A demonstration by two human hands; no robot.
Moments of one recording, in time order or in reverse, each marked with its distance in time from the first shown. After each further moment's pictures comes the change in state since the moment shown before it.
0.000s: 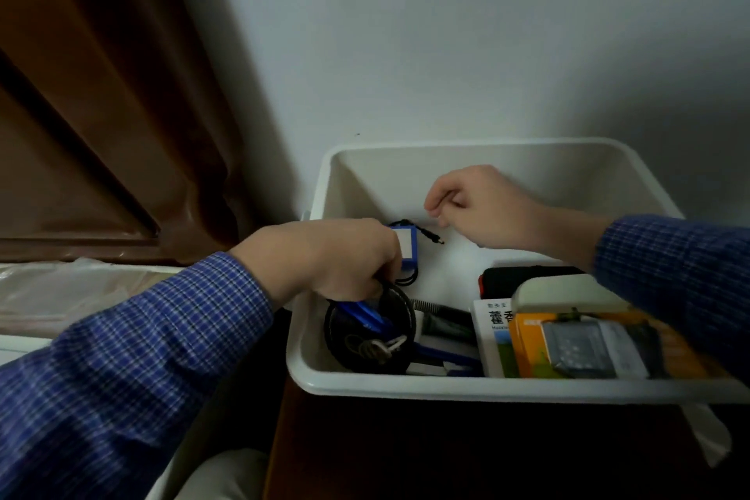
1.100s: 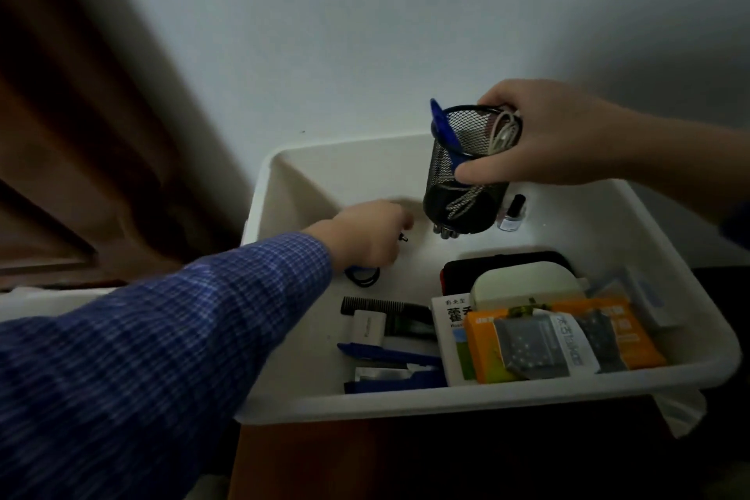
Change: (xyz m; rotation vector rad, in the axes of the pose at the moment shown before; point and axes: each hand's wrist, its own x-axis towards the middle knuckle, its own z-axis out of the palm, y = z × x) left_hand 0.132 0.003 0.031 -0.042 0.140 -0.148; right_hand -0.039 -0.001 -0.110 -0.203 0.041 0.122
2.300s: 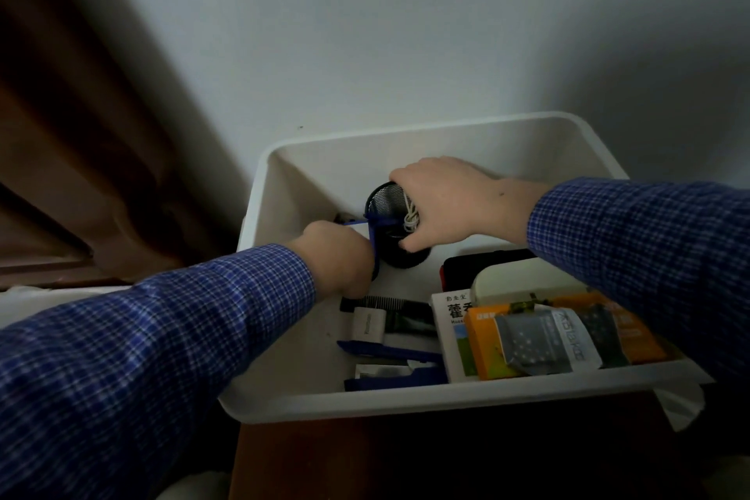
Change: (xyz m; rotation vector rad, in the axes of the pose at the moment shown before) left_hand -0.038 0.001 0.004 0.516 -0.322 -0.159; right_hand 0.054 -0.003 0.113 -0.524 -0.167 -0.301
